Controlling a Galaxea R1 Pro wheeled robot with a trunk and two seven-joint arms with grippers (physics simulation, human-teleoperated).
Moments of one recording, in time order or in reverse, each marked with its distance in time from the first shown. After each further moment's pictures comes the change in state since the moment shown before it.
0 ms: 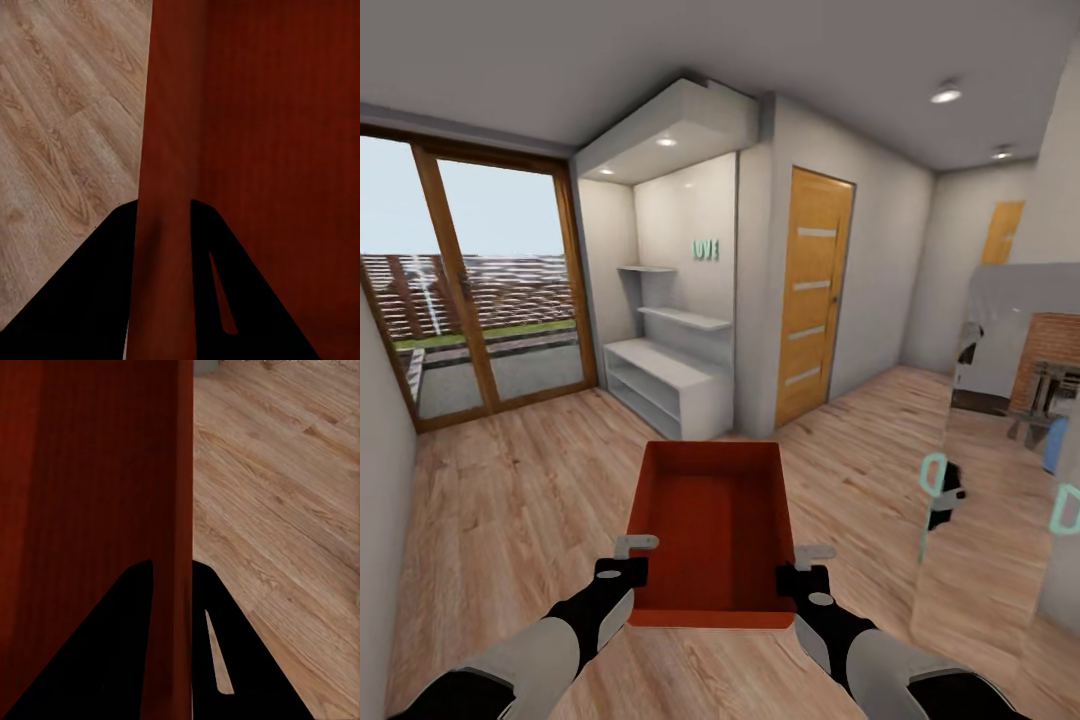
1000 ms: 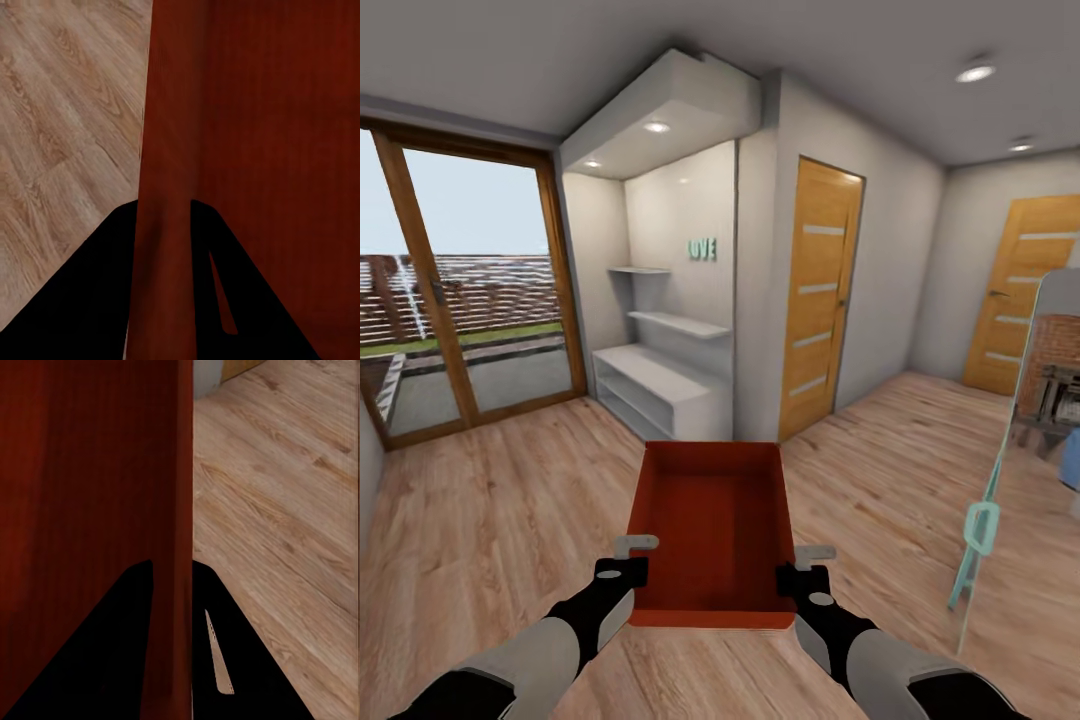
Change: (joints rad) left arm 0.000 -0.001 -0.002 0.000 0.002 0.000 0.001; right arm 0.000 -0.001 0.002 0.001 -0.003 -0.001 0.001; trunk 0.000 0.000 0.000
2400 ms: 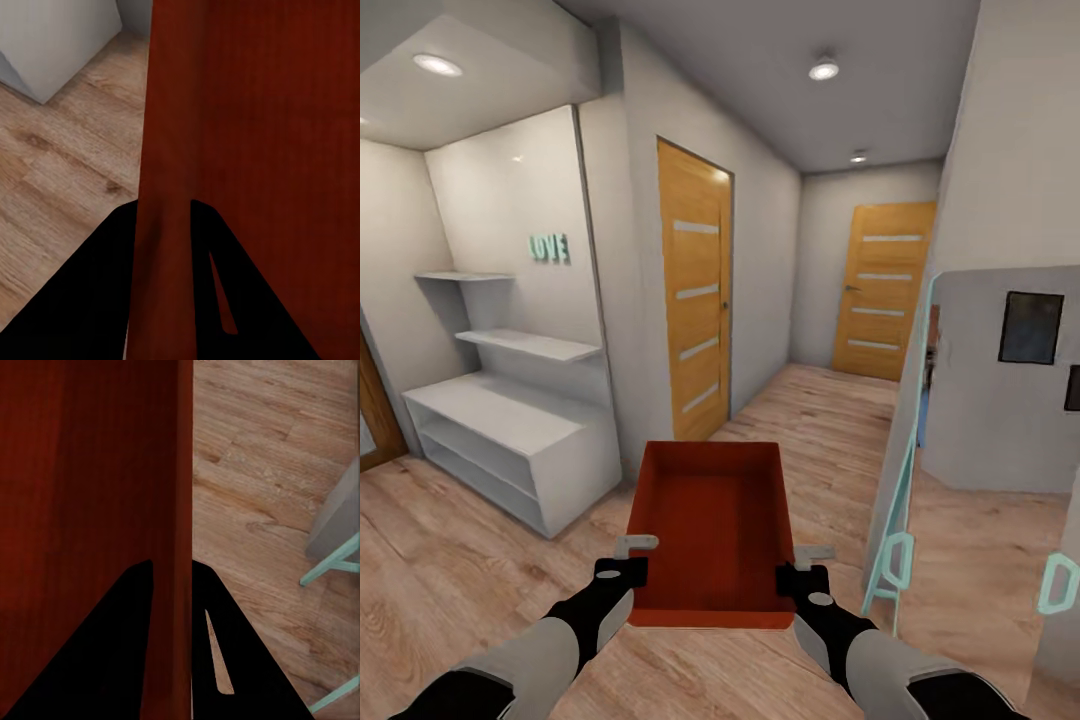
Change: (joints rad) left arm 0.000 0.002 0.002 -0.001 -0.001 0.000 -0.004; right arm 0.000 0.002 -0.001 -0.001 0.004 0.001 -0.003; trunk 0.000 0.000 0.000
